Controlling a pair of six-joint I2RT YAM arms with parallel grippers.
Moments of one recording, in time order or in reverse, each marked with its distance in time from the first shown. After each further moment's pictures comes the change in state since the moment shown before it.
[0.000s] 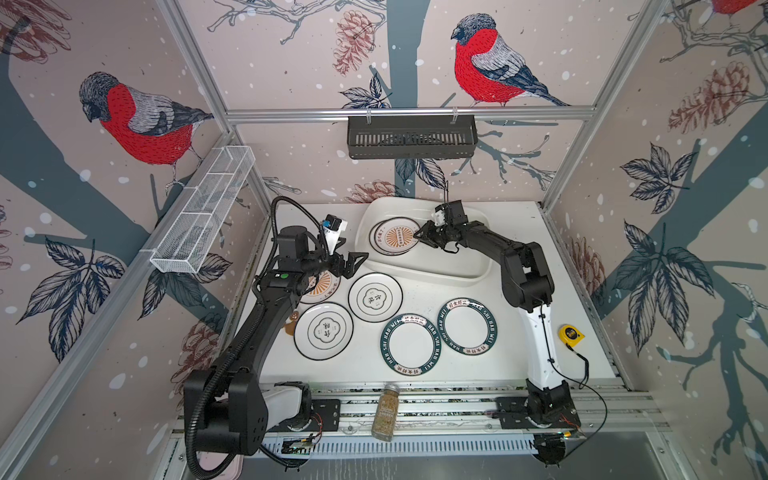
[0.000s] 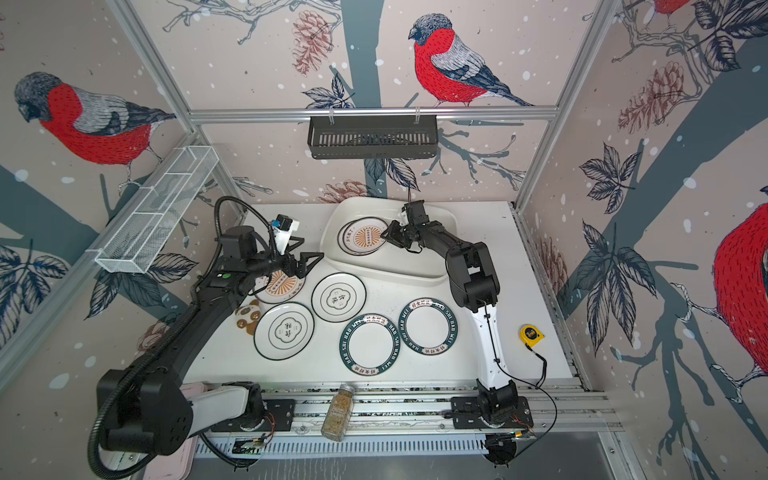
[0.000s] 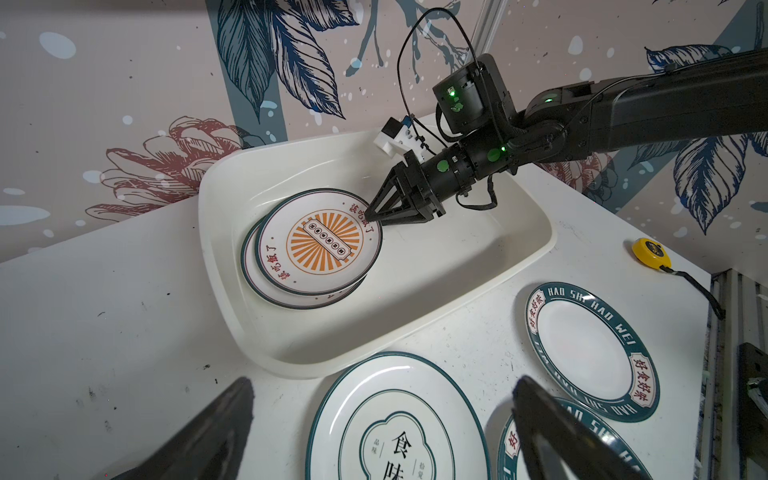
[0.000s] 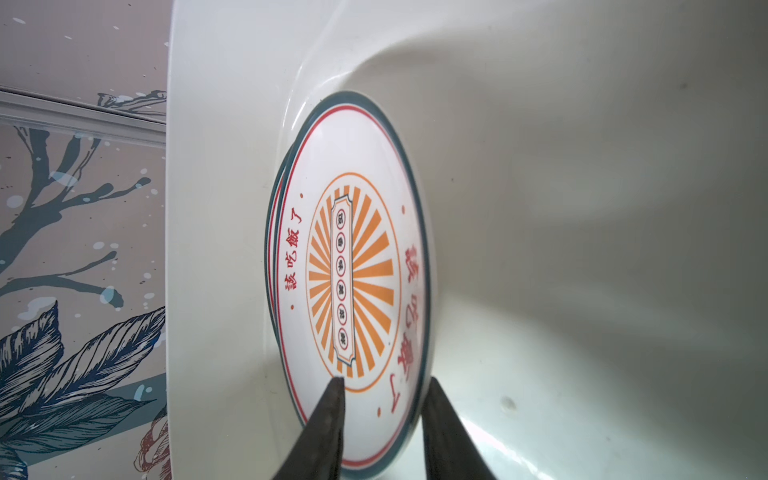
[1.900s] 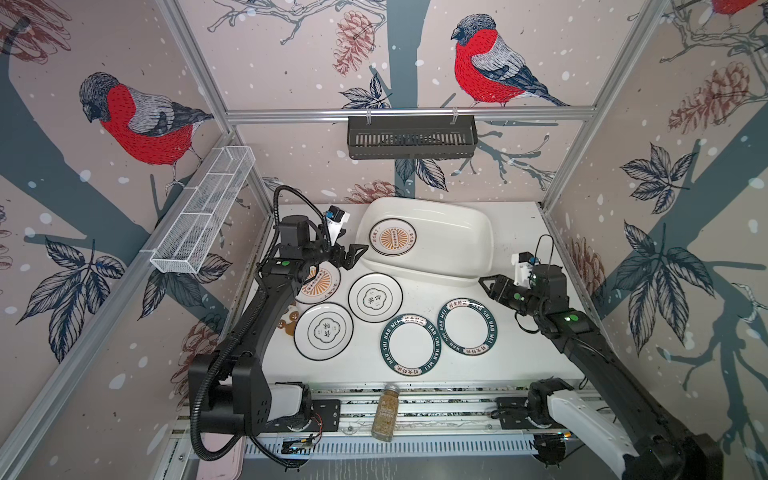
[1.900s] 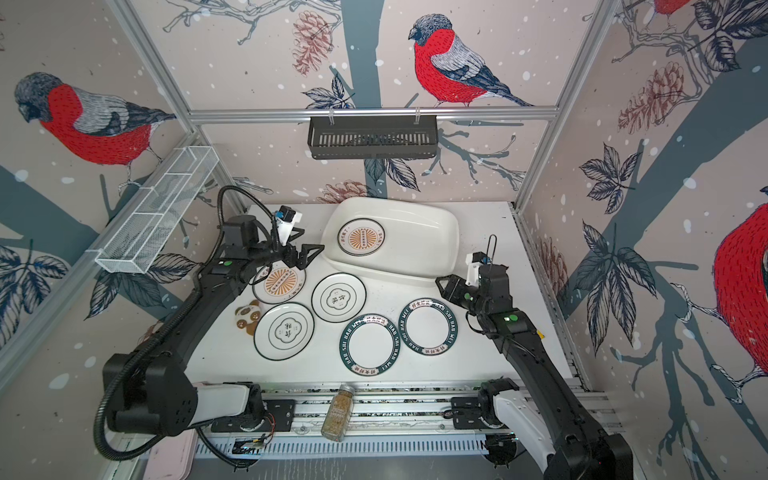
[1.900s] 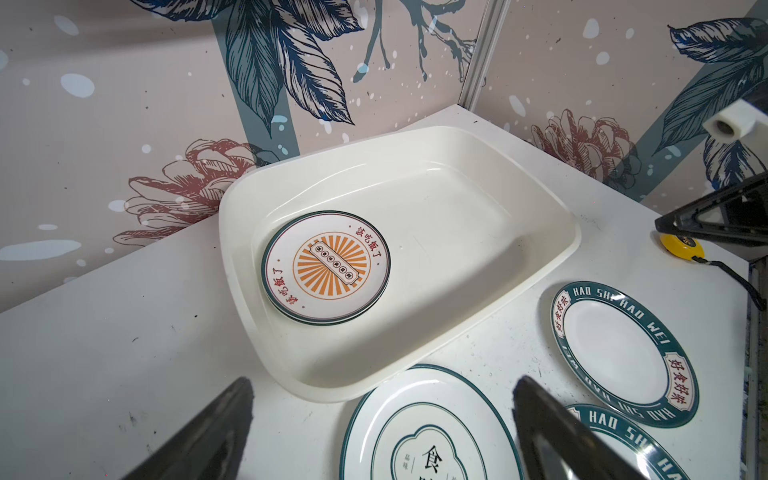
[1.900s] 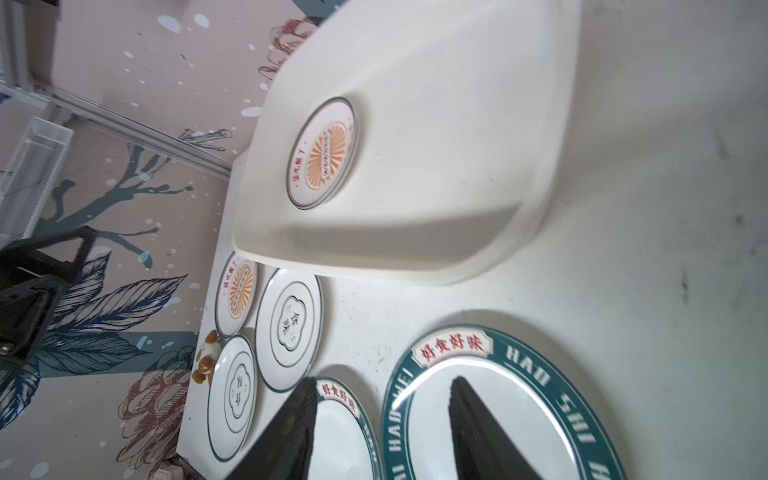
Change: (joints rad) left arm 0.000 0.101 0.133 -0.056 -0.013 0.081; right arm -0.196 -1.503 -1.264 -0.054 0.148 -0.070
